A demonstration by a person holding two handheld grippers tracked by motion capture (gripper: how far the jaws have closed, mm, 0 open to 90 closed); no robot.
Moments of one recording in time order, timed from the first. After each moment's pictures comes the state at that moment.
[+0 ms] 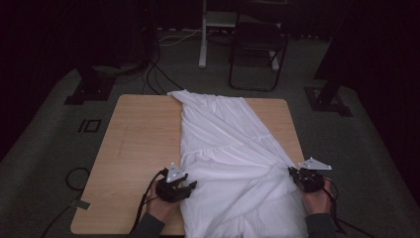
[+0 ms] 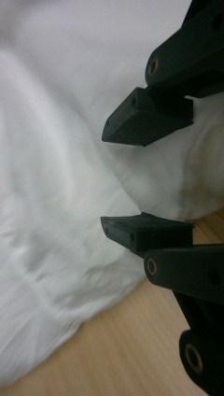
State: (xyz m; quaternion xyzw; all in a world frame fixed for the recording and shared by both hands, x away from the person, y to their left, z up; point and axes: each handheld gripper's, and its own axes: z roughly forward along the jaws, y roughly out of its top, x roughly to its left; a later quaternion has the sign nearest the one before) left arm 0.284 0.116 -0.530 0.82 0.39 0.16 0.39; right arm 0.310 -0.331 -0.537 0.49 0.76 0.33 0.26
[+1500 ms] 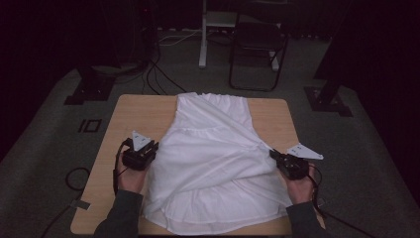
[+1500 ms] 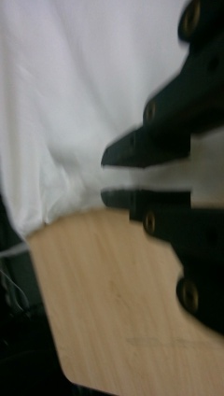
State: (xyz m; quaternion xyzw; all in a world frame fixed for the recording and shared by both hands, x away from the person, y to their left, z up) left arm 0.335 0.200 -0.465 0.76 0.46 0.29 0.36; right arm 0.324 -0.277 -0.484 0.45 0.73 0.43 0.28
